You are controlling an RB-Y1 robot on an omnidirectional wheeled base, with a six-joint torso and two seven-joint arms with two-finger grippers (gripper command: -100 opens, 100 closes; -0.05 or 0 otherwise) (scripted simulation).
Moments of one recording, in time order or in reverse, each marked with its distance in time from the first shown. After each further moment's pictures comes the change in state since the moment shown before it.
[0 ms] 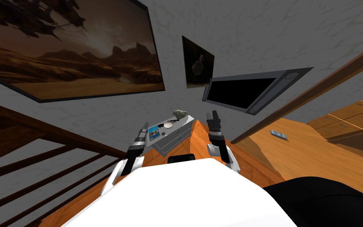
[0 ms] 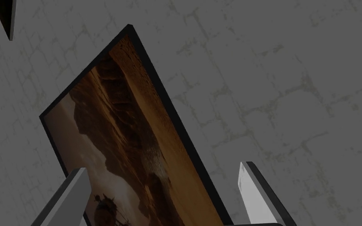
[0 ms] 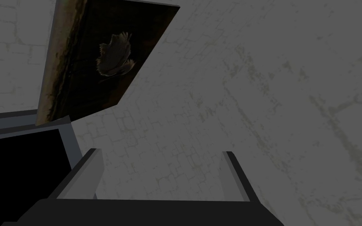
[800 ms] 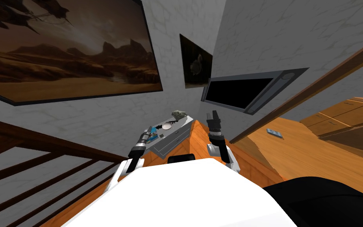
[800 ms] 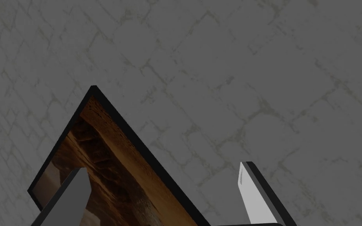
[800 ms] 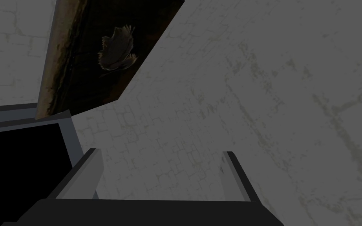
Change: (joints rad) left arm -0.022 0.006 0.028 0.141 -0.220 0.023 -0.006; right arm 0.000 0.000 0.000 0.000 0.000 0.000 0.000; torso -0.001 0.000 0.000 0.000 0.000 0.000
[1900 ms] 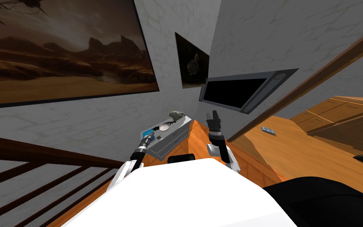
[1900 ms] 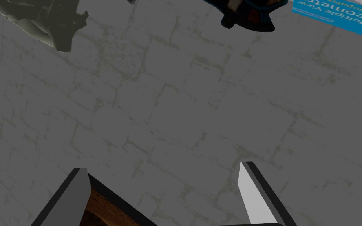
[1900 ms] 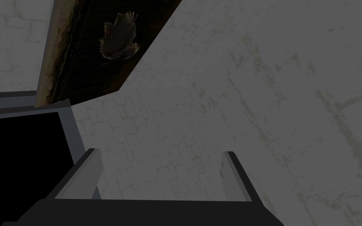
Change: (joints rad) left arm -0.015 0.009 0.016 0.157 -0.295 0.056 0.001; right arm 0.000 0.000 0.000 0.000 0.000 0.000 0.000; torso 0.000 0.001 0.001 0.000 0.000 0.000
